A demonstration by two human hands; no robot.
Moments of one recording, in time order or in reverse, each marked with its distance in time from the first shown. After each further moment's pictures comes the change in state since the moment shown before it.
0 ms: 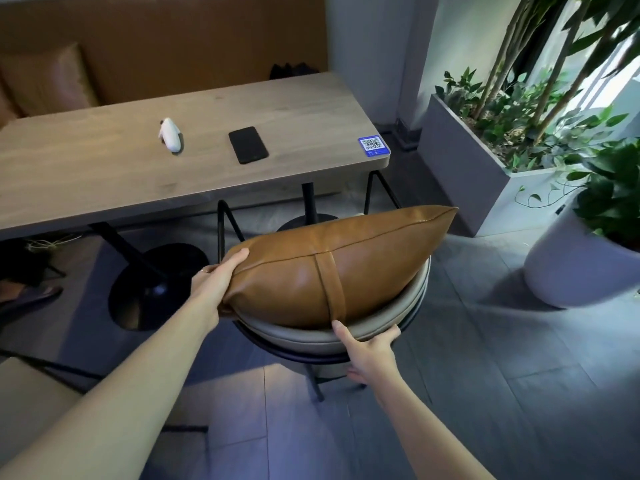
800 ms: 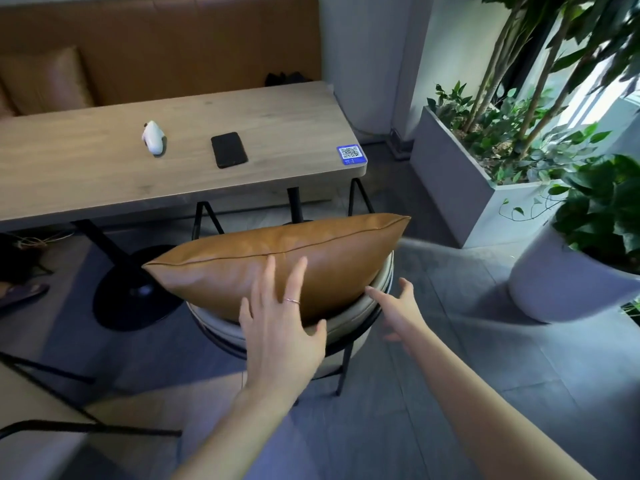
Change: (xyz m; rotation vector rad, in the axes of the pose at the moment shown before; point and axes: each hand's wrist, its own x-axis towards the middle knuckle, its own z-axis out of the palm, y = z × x) left_hand -0.150 -0.067 0.117 0.839 0.181 1.018; right_hand 0.046 -0.076 -0.112 -0.115 0.003 -0.099
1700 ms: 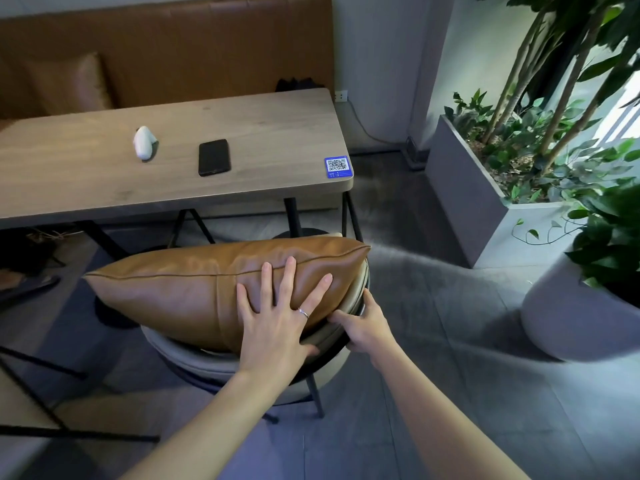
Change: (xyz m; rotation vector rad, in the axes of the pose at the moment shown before) left_hand 0.053 0.028 0.099 0.559 -0.184 0.173; right_hand 0.052 -0.018 -0.025 -0.126 -0.199 -0.163
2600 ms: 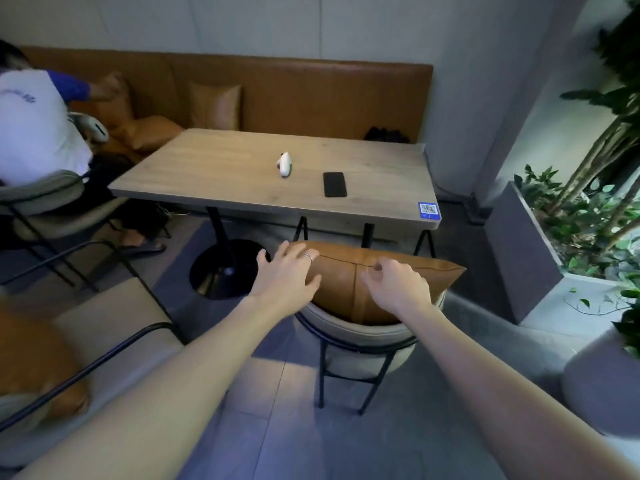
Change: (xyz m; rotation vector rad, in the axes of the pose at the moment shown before) left_hand -0.110 -0.181 -0.178 -0.278 -0.088 -0.218; right_hand -0.202 -0.141 0.105 -0.978 0.131 -0.550
